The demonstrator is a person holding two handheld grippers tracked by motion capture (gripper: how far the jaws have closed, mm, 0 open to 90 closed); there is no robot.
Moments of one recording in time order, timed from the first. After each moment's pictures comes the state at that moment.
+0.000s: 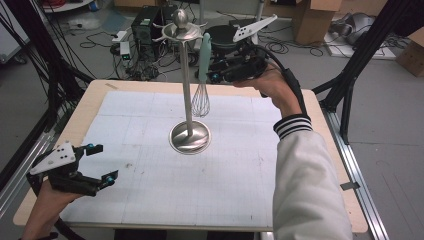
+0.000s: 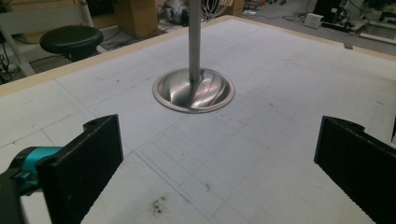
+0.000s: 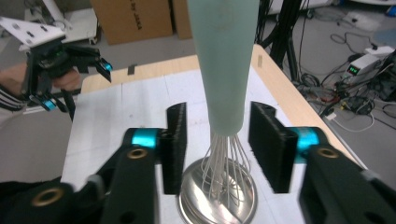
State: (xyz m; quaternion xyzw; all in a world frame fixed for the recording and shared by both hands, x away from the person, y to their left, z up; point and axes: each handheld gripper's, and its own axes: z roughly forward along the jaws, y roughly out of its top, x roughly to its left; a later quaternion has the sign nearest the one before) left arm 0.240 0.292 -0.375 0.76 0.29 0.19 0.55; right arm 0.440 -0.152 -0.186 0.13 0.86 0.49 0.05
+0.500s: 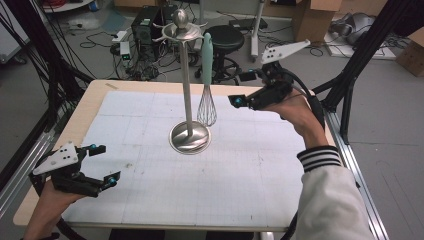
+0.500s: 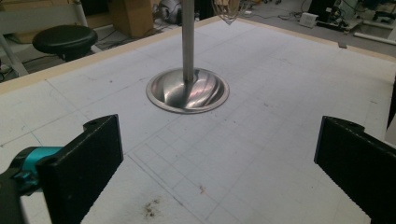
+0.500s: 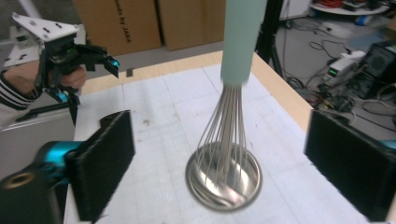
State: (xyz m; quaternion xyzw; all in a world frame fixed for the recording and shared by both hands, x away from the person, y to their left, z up) left arm 0.239 0.288 -0.375 0.76 0.29 0.18 0.56; right arm 0.385 -0.202 -0.204 0.17 0.84 0.51 0.08
